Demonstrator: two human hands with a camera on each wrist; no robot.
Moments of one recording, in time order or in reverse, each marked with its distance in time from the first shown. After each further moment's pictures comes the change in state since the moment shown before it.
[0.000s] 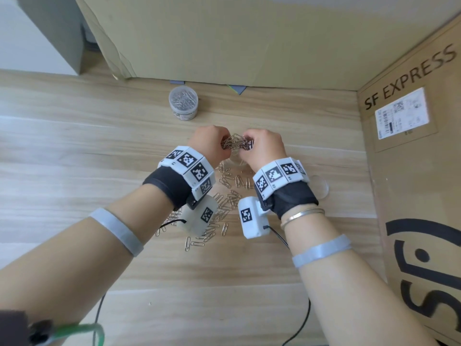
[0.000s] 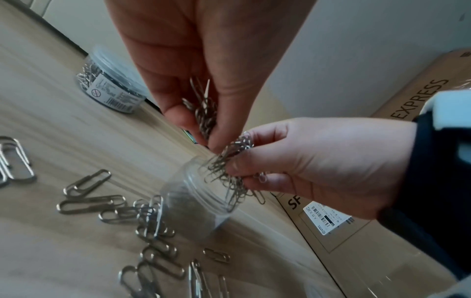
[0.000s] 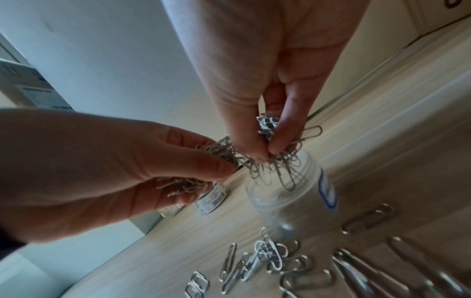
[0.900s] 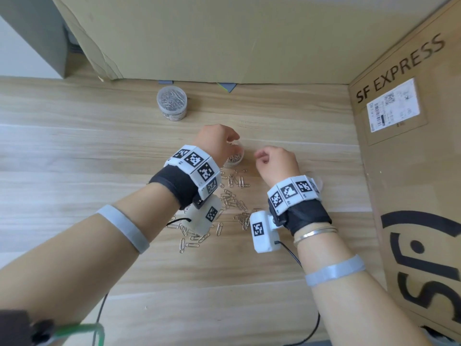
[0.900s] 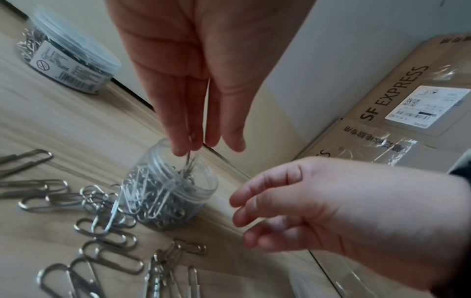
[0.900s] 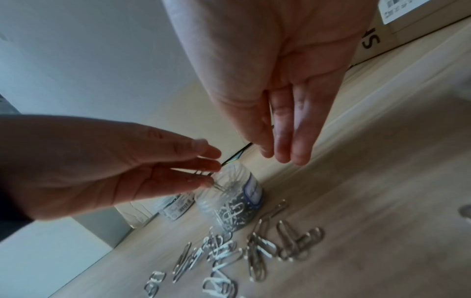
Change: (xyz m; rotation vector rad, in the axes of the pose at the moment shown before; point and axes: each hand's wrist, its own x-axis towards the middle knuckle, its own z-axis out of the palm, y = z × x) left_hand 0.010 0.017 0.012 -0.079 -0.021 -0.005; right_hand -0.019 0.050 0.001 0.031 0.005 0.173
